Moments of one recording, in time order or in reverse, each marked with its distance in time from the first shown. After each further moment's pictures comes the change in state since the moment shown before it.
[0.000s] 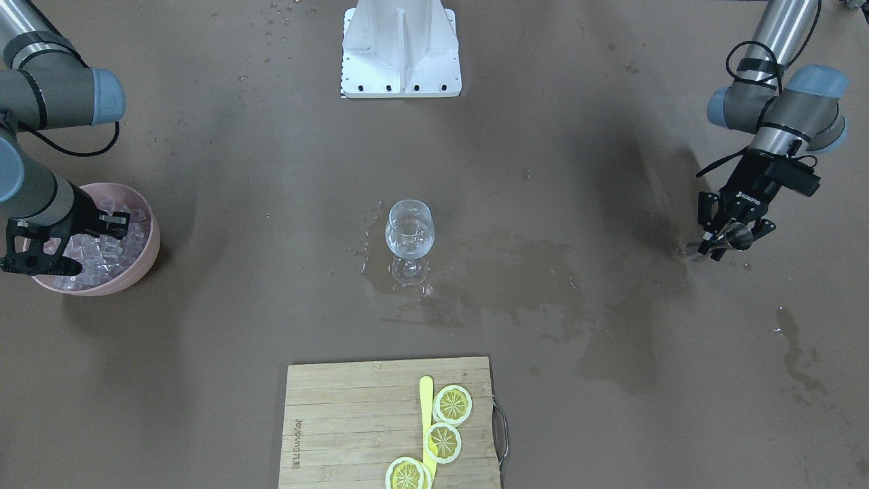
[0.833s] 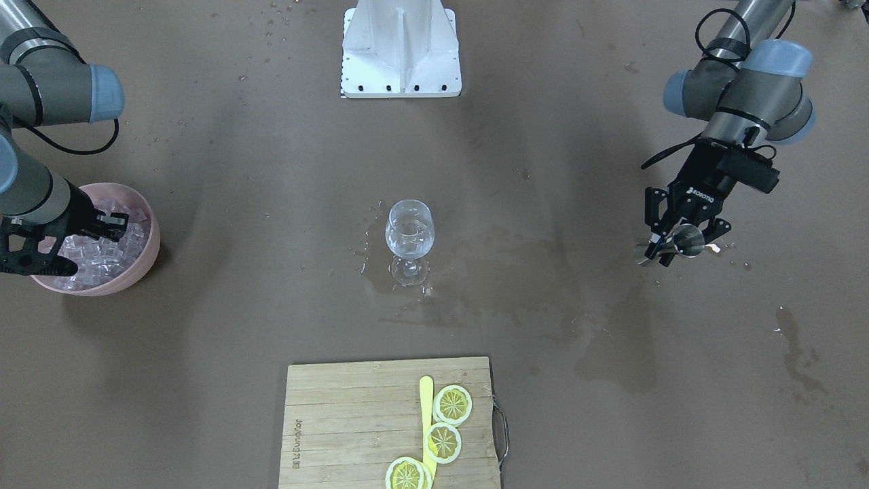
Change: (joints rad) left arm 0.000 -0.118 -0.317 0.443 0.000 -0.077; right arm 0.024 0.011 0.021 0.000 -0.003 0.011
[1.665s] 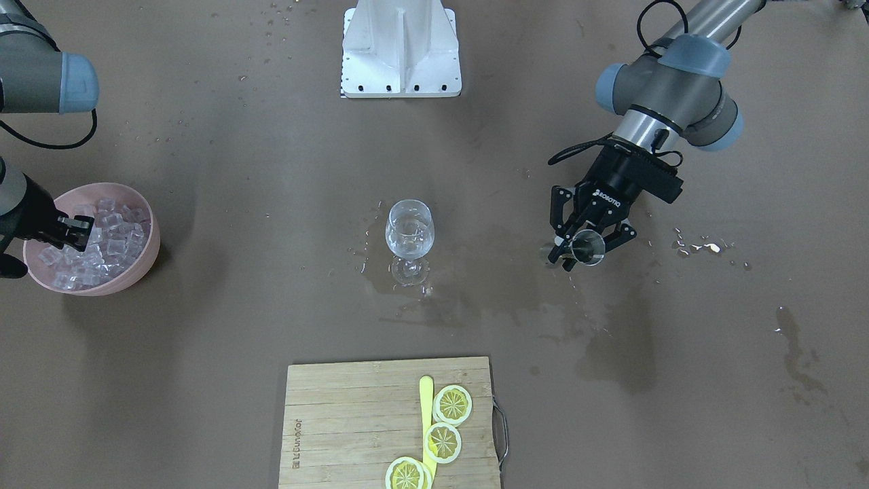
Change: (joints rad) left arm 0.085 -0.207 -0.036 0.193 0.008 -0.063; right arm 0.072 0.004 0.056 -0.008 -0.048 -0.003
